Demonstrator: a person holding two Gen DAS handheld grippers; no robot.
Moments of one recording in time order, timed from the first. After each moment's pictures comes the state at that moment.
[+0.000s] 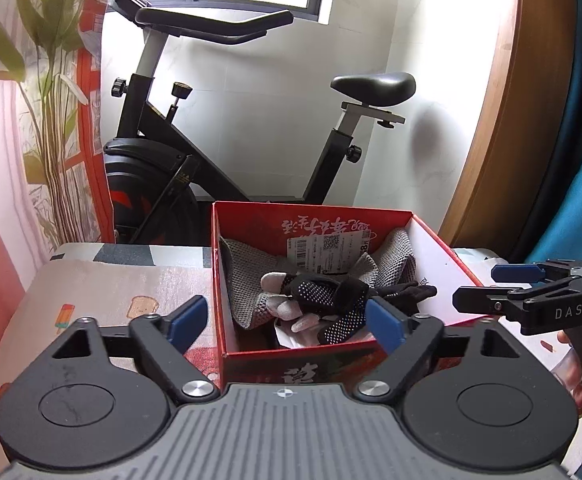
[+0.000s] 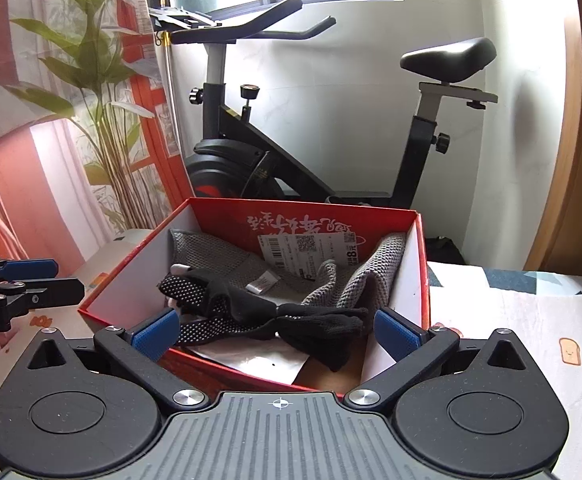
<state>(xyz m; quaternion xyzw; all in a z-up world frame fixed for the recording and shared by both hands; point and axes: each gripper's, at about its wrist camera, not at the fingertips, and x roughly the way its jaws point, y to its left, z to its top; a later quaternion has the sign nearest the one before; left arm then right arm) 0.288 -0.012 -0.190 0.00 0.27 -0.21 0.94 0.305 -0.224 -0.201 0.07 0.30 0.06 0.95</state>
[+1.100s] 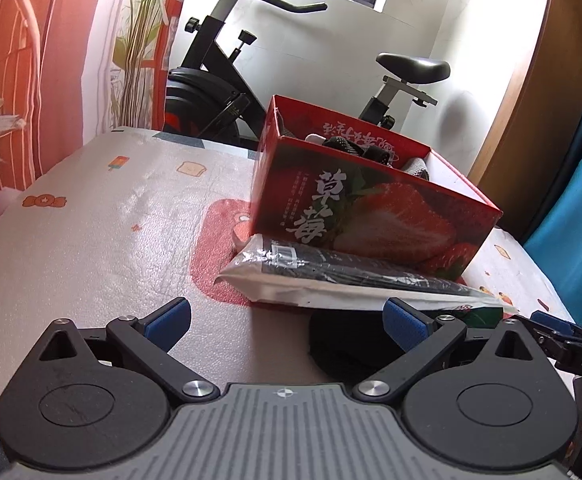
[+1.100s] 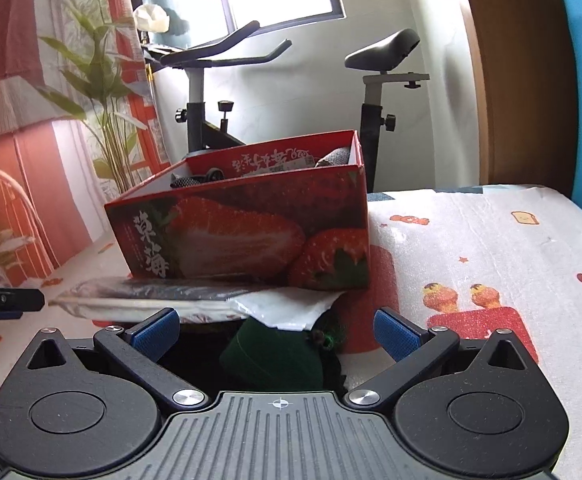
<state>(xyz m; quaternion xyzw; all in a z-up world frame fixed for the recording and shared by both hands) 0.167 0.040 -0.288 -0.07 0.30 -0.15 0.94 0.127 -0.209 -0.311 0.11 0.23 0.01 0.97</state>
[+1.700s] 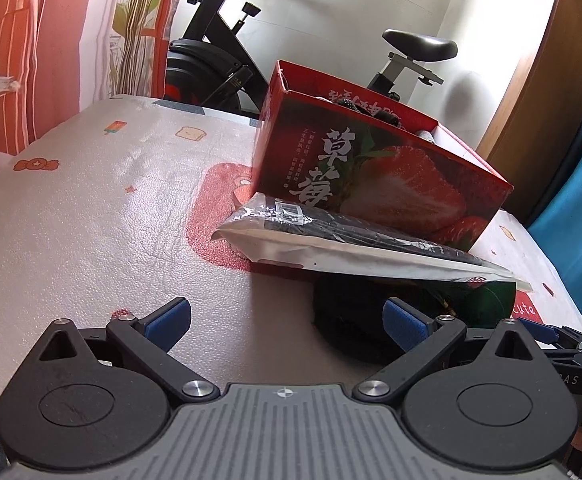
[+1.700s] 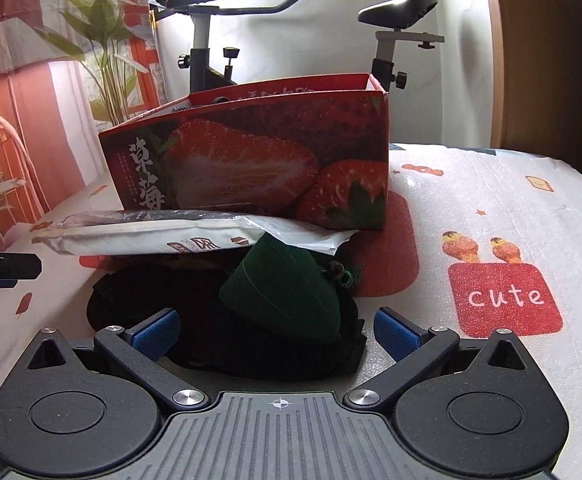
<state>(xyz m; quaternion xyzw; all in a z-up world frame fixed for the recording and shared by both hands) 0.174 0.035 -0.311 -0.08 0.34 -0.16 0.92 0.143 -0.194 -0.341 0.09 0.30 0.02 0.95</state>
